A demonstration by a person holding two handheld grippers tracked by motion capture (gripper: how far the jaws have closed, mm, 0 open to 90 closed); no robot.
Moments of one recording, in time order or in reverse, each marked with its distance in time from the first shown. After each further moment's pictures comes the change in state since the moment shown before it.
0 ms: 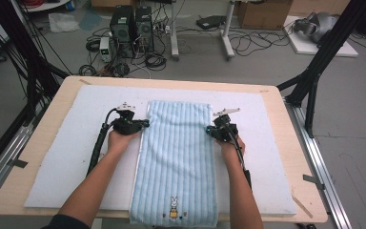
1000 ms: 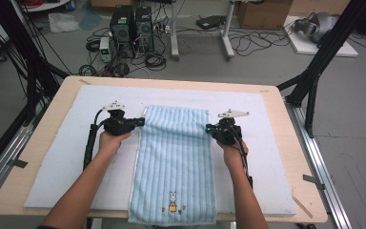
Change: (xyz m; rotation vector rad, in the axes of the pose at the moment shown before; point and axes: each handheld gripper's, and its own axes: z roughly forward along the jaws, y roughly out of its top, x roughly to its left) left arm -0.006 -0.003 -0.039 -0.078 -0.119 0.044; right arm 0.016 -0.003 -0.039 -0.139 0.079 0.001
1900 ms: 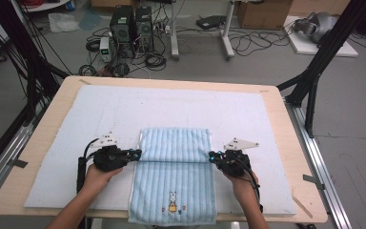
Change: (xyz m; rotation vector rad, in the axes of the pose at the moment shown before) left arm -0.055 -0.065 -0.055 0.038 -0.131 0.103; right arm 0.040 -0.063 -0.056 0.014 0.085 -0.060
